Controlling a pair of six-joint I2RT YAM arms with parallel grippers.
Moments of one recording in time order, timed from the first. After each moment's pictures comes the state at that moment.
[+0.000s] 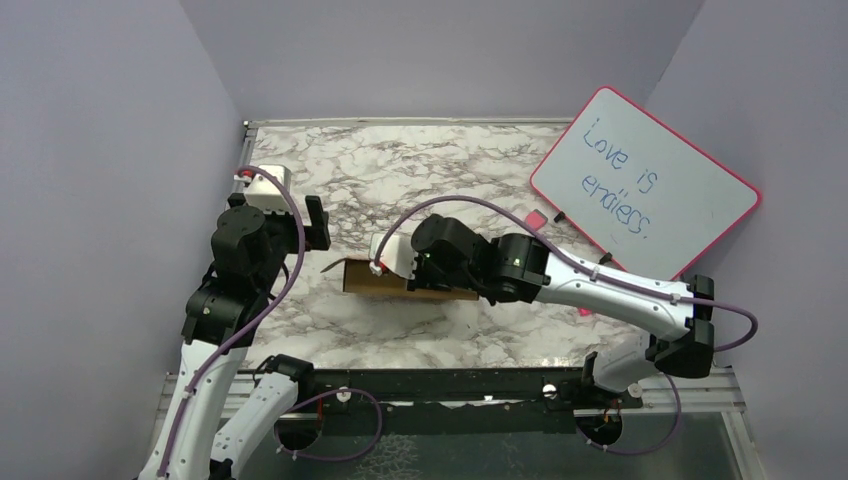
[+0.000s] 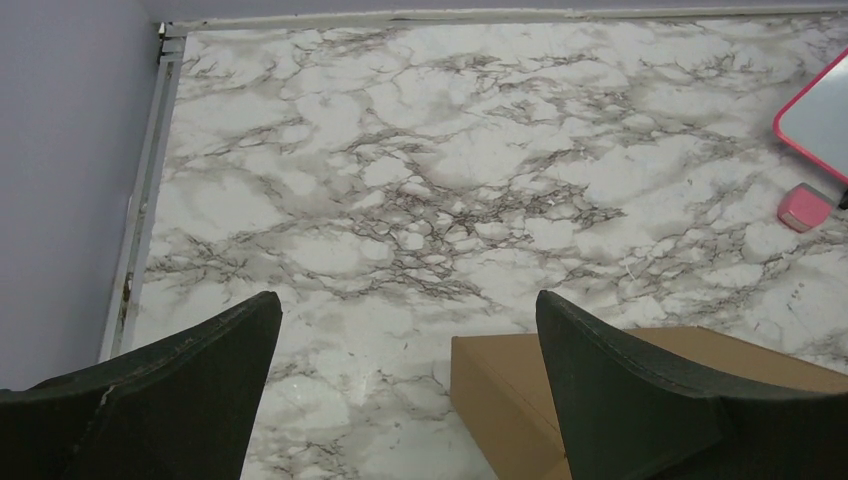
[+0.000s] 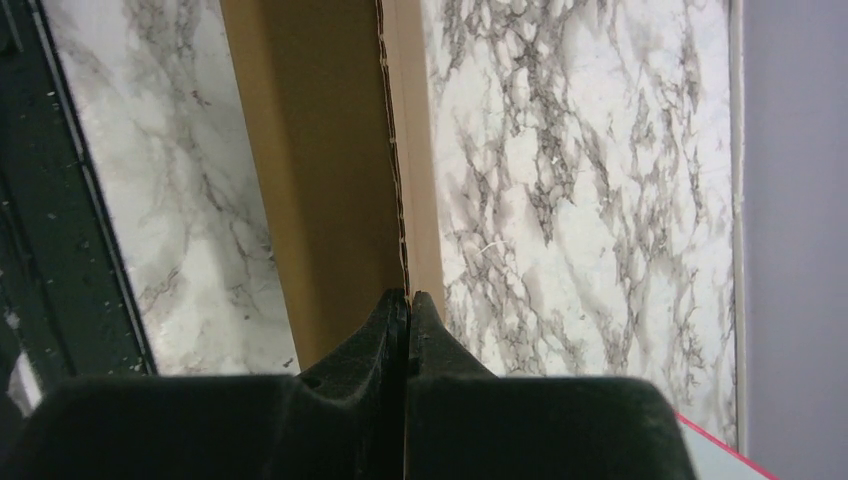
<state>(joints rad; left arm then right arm) -0.28 0.69 1.05 -0.62 -0.16 -0.10 1.25 1.47 1.49 -0.75 0.23 -0.42</state>
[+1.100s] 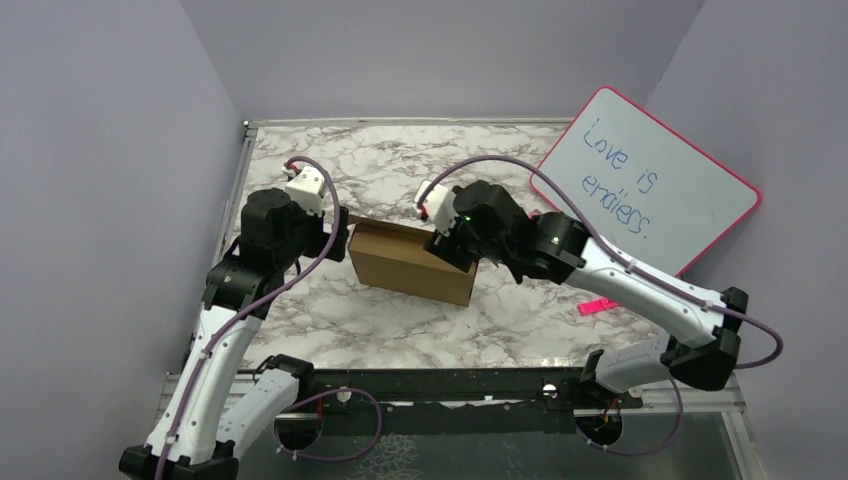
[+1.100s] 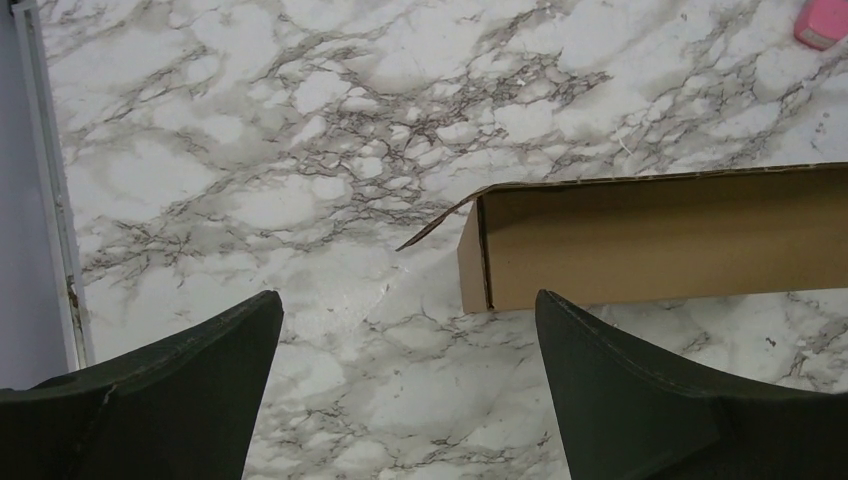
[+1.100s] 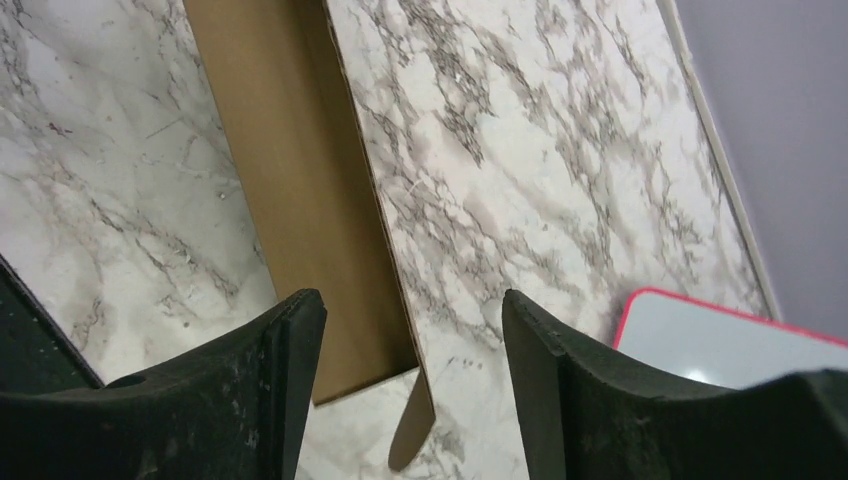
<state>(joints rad) -0.28 0.79 1.02 -0.70 0.02 0.03 1.06 1.43 1.51 -0.76 0.27 -0.34</state>
